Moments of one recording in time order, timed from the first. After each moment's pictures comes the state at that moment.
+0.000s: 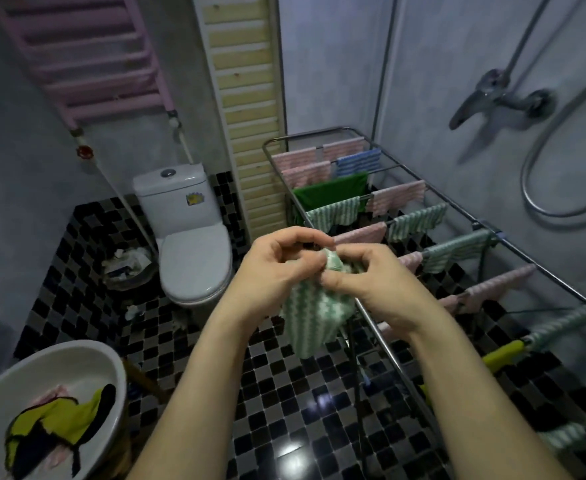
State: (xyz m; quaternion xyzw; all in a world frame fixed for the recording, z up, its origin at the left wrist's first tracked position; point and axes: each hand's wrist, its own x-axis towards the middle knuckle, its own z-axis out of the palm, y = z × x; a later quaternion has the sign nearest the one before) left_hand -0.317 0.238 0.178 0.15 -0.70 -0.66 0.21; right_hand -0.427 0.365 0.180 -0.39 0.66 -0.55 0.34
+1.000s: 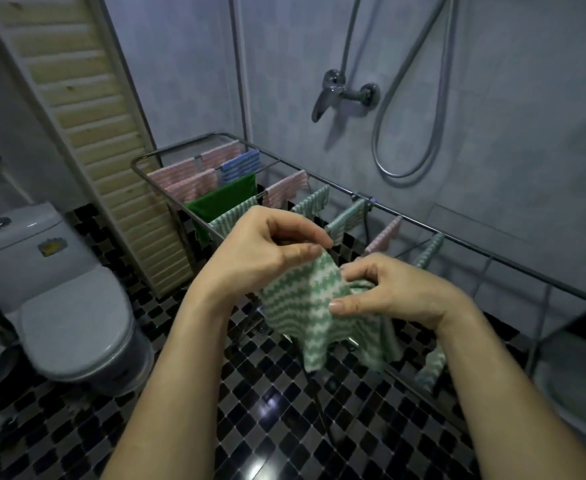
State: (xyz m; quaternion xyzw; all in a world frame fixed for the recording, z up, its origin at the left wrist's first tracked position) left_hand -0.350 0.243 0.217 -0.10 -0.81 -0.57 0.08; right_hand -0.408 0.441 0.194 -0.33 0.77 -0.44 0.33
